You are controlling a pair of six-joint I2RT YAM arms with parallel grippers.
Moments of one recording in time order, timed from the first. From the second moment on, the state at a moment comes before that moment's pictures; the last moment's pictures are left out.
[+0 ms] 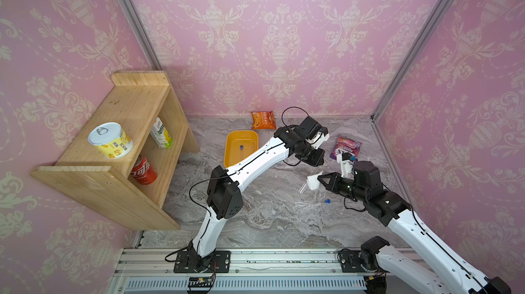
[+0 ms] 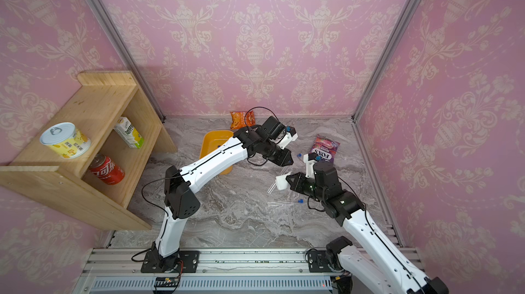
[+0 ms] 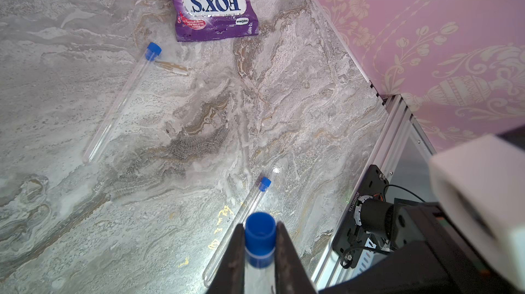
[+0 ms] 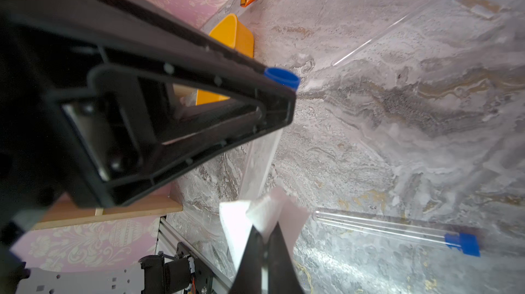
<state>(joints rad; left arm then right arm) -0.84 2.13 2.16 -0.97 0.36 -0.28 0.42 0.82 0.66 -0.40 -0.30 0.79</state>
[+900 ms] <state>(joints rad) -0.85 2.13 2.16 -0.96 0.36 -0.29 0.28 0.84 0.71 -0.40 -0.35 0.75</state>
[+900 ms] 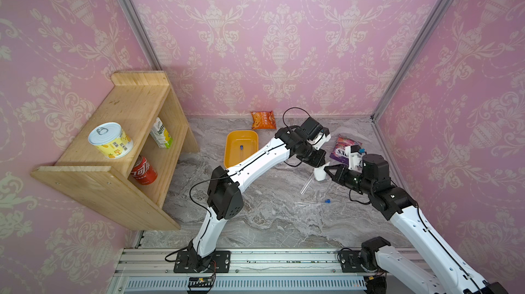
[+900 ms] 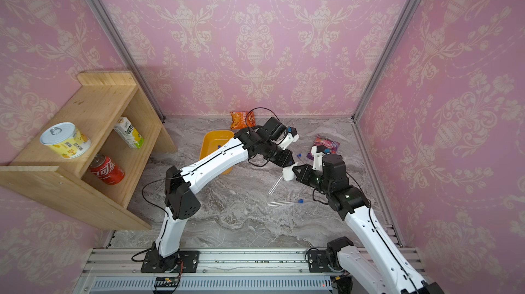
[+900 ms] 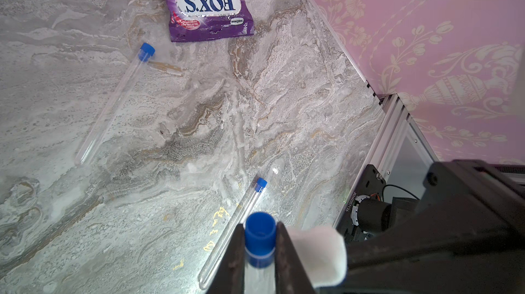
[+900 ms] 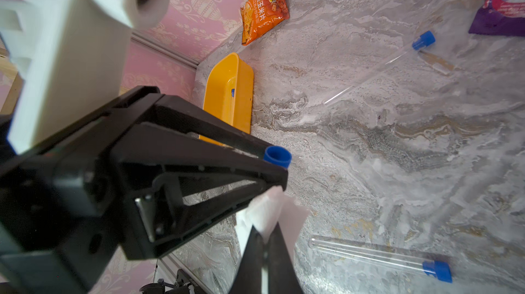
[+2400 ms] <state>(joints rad) -0.85 2.13 2.18 -0.96 0.38 -0.30 0.21 0.87 0.72 -0.38 -0.43 0.74</state>
